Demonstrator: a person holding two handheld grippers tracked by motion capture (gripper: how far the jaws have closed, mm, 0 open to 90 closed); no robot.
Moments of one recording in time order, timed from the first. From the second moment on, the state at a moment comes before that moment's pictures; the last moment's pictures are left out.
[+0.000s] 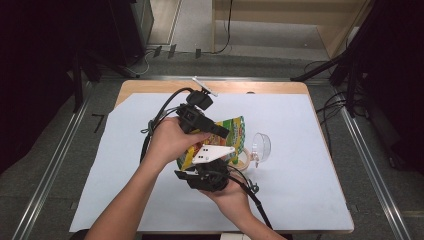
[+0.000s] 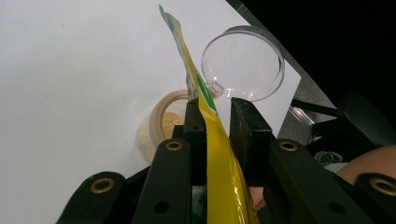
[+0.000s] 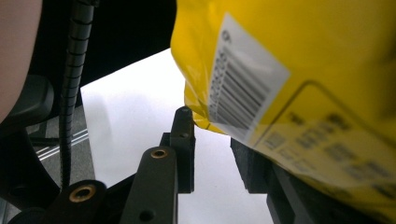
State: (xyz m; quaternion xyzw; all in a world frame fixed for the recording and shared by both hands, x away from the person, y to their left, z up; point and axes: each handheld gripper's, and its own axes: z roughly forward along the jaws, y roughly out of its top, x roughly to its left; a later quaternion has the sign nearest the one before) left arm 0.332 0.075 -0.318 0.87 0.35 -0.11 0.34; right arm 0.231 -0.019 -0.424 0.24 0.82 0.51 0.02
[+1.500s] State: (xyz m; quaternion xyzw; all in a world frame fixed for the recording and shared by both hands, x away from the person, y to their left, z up) left arm 0.332 0.074 -0.318 0.86 0.37 -0.10 0.34; right arm 0.229 -0.021 -0.420 0.23 0.82 0.52 0.02
